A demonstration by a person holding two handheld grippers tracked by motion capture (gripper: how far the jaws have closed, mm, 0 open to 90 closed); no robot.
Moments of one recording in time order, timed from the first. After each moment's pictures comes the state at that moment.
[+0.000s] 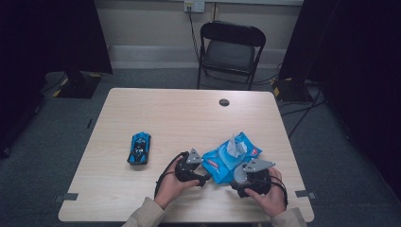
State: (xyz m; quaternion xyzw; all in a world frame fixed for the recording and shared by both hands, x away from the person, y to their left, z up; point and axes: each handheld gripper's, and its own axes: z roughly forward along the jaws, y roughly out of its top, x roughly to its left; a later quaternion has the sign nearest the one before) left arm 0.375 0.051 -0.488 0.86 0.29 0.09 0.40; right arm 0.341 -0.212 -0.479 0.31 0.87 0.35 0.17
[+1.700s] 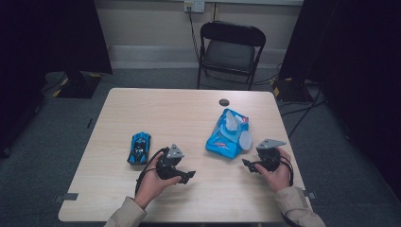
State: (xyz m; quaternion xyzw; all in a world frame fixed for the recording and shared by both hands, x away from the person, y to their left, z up) left arm 0.372 0.110 -0.467 0.85 0.34 0.10 0.39; right arm 0.405 -0.258 -0.485 0.39 0.84 0.34 0.18
